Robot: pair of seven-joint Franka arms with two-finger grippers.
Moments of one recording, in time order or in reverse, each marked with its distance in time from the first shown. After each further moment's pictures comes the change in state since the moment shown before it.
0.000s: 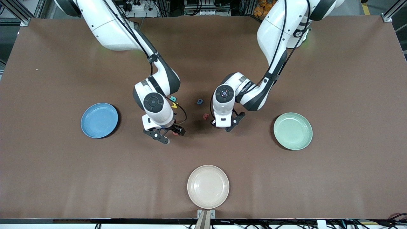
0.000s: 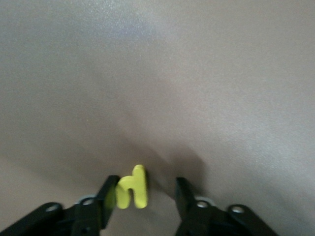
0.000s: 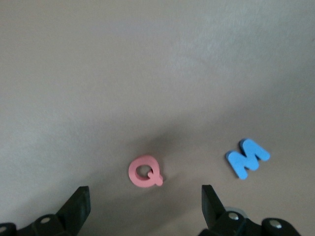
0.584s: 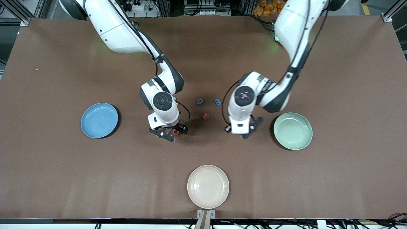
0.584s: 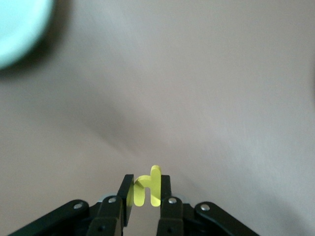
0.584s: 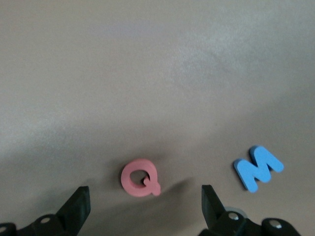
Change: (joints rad) left arm 0.160 -0.179 0.020 -0.005 0.007 -0.181 0.210; right arm 0.022 0.045 -0.006 -0.005 -0.091 0.052 0.007
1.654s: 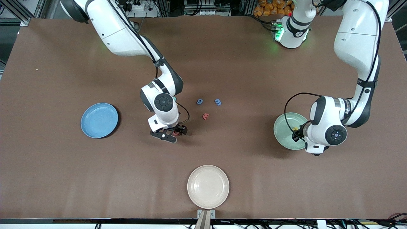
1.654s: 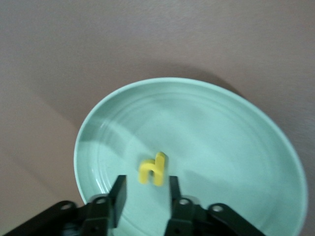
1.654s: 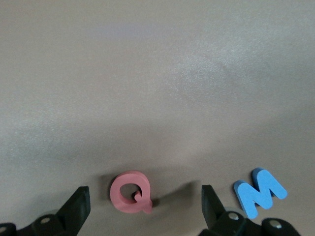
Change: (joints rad) left arm 0.409 0.056 -0.009 -0.044 0.016 -0.165 0.440; right arm -0.001 0.020 -0.005 -0.003 -0.026 0.023 -0.077
